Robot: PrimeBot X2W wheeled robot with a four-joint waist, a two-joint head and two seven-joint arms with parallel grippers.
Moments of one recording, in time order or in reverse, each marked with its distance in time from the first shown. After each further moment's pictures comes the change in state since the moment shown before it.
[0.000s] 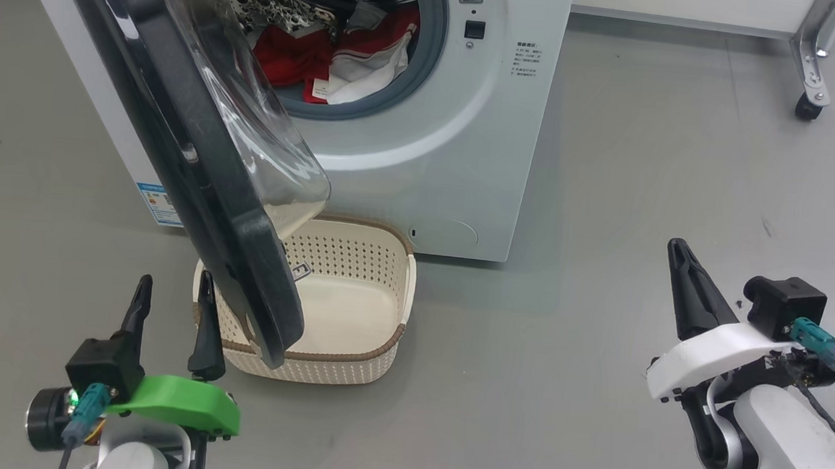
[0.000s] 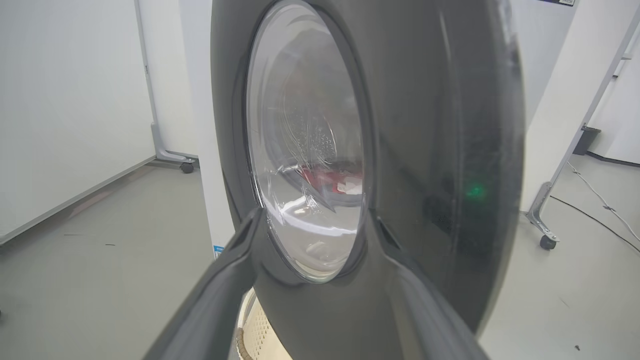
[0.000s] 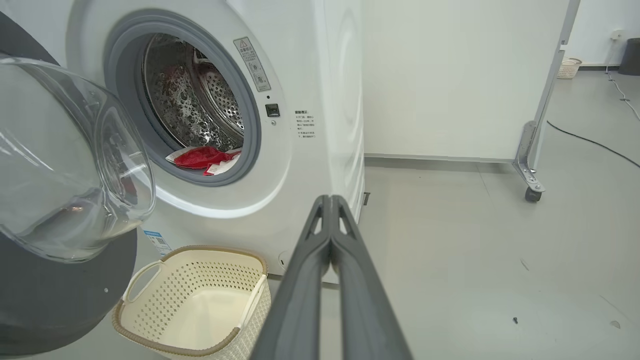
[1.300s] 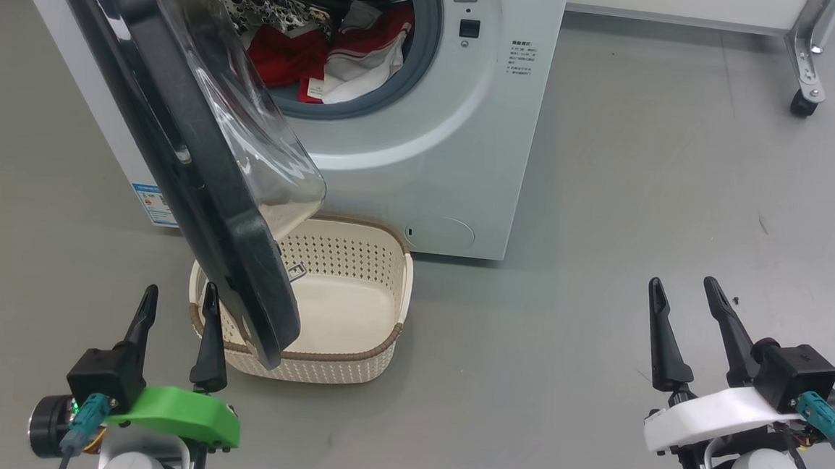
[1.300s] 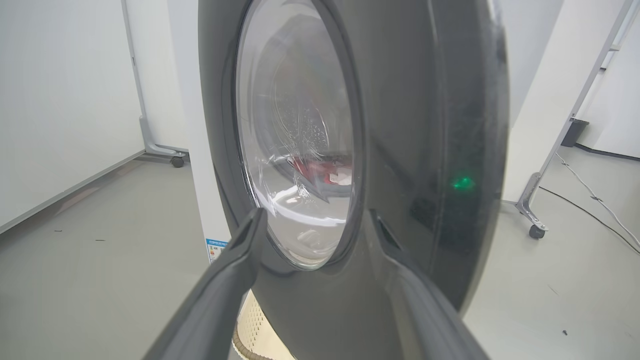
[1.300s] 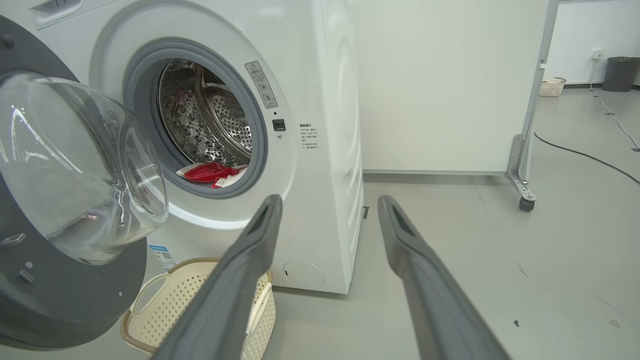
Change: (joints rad) left arm 0.028 0.000 0.004 -0.006 0.006 -0.018 0.000; right arm 0.246 0.139 -0.261 -0.185 -0.263 -0.018 0.001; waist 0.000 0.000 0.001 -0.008
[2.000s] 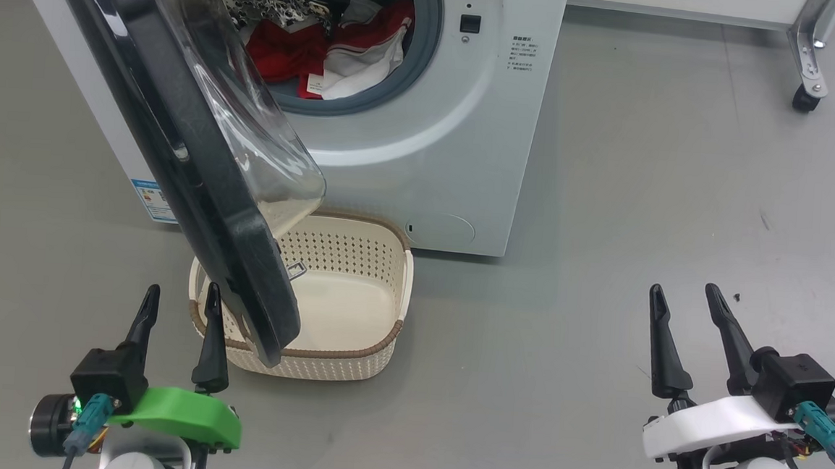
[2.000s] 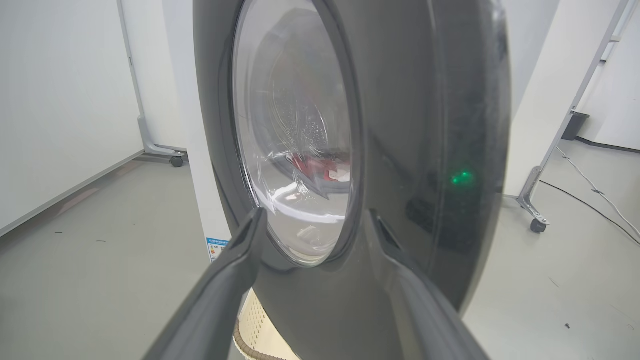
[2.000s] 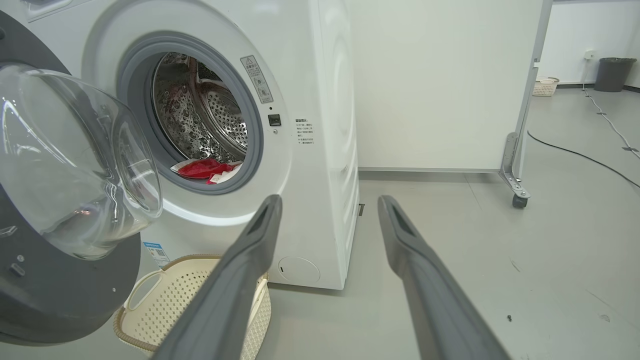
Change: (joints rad) left arm 0.000 0.000 0.000 0.000 0.016 -0.003 0.000; right arm 0.029 0.031 -0.037 -0.012 -0.051 0.014 0.000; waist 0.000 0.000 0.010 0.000
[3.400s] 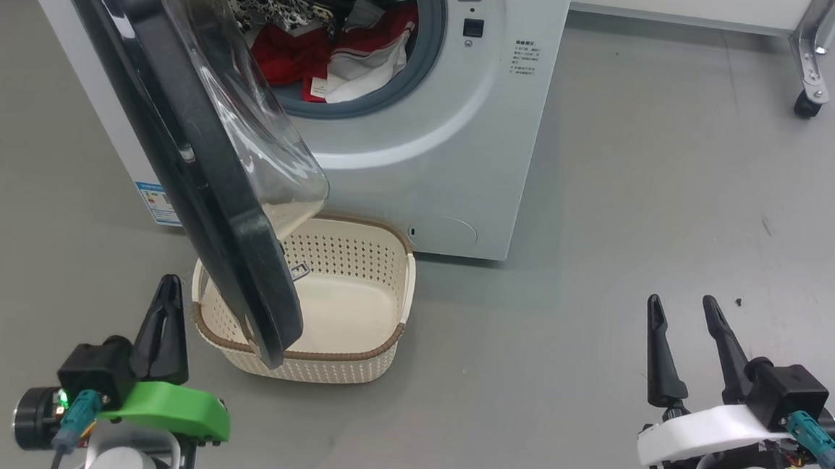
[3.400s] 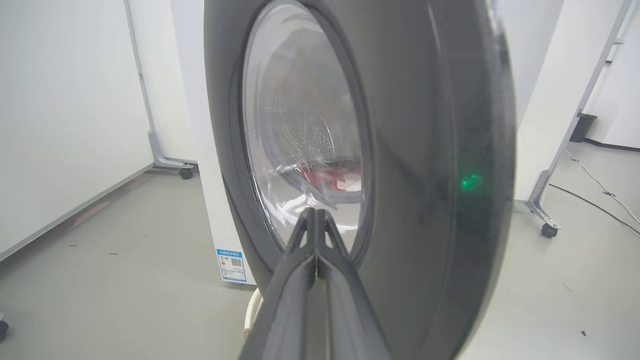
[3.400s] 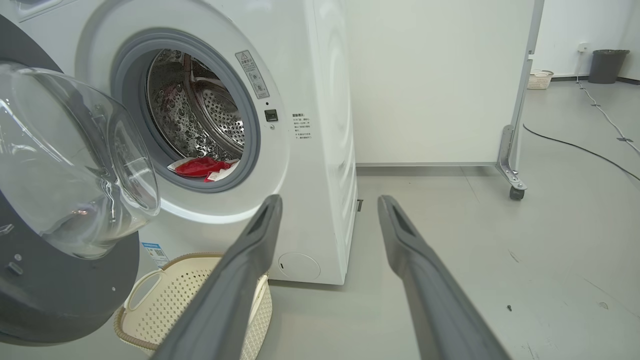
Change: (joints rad) left arm -0.001 0.000 0.021 -0.006 0.037 -0.009 0.000; right arm 0.024 0.055 -0.051 0.018 -0.045 0.059 0.000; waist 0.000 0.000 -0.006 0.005
